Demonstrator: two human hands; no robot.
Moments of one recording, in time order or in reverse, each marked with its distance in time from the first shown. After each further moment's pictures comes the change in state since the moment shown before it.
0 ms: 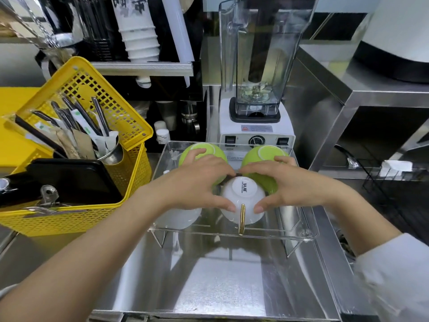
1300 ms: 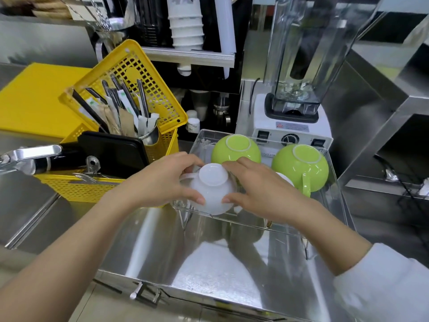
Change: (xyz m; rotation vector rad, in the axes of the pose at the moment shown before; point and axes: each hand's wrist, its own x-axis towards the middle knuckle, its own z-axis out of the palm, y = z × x) left_hand -0.091 -0.034 -0.012 -0.341 0.096 -0.477; right_hand 0.039 -0.082 0.047 -0.157 0.133 -0.079
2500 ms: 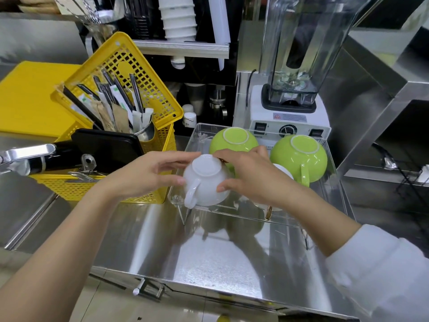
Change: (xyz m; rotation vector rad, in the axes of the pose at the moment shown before) left_hand -0.001 -0.032 -0.006 -0.461 -0.147 0.094; right_hand 0.013 0.004 0.007 0.162 0.048 0.034
